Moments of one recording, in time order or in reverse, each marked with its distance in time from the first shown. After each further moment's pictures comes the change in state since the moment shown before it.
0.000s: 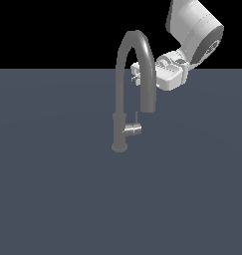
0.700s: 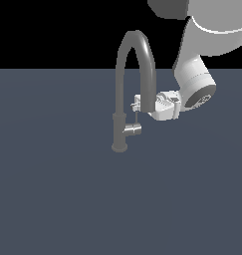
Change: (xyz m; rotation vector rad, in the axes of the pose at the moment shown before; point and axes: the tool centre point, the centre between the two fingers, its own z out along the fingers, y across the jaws) arm 0.092 0.007 0.025 0.179 -0.241 0.197
